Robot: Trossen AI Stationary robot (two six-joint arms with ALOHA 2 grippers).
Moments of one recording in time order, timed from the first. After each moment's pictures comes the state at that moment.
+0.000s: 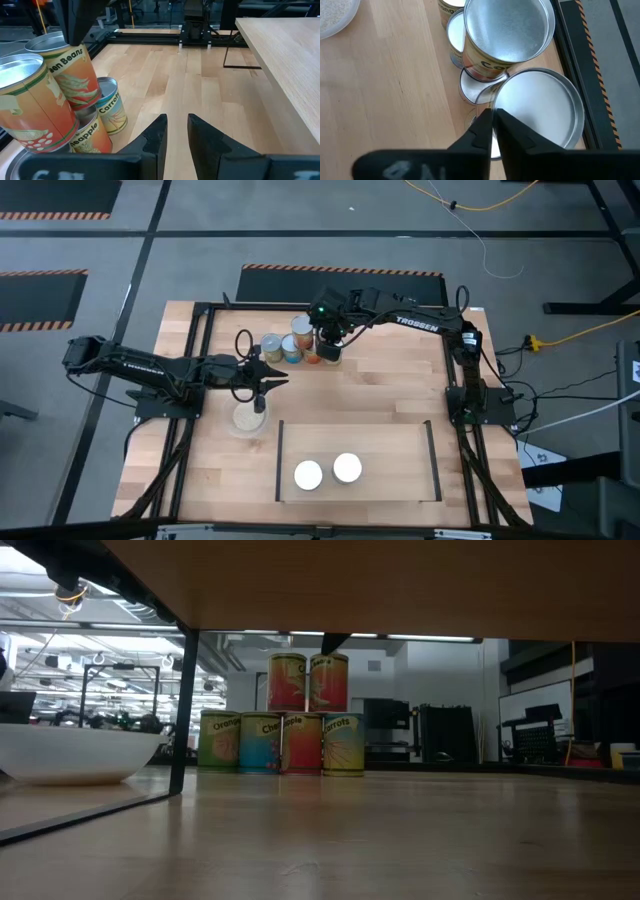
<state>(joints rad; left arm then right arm) -0.04 0.95 0.46 0.22 -0.22 -0.04 -0.27 2.02 2.04 -1.10 0.10 -0.06</state>
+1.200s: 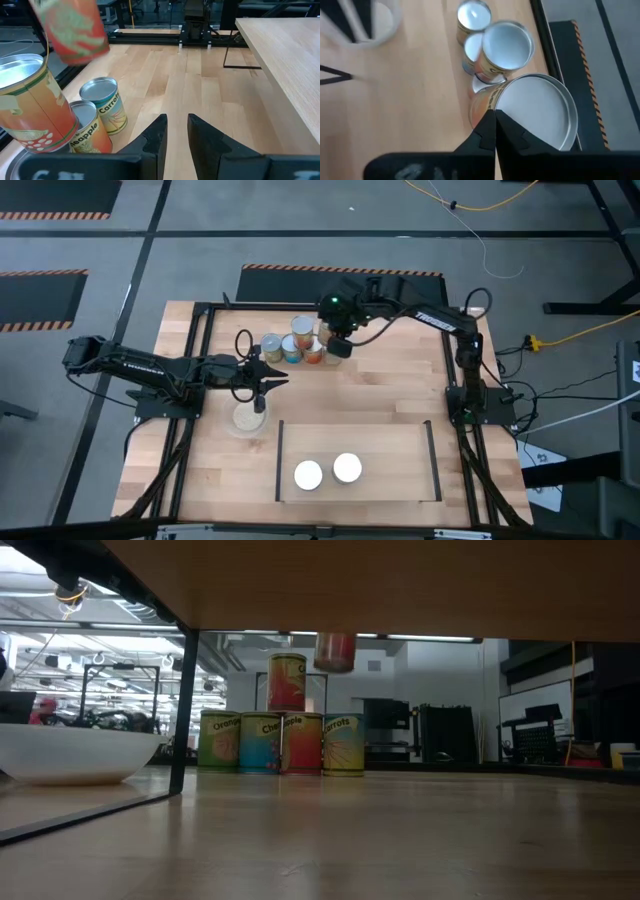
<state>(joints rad) -0.04 0.95 0.46 0.22 -0.22 -0.04 -0.22 2.01 2.35 -1.37 0.09 -0.09</state>
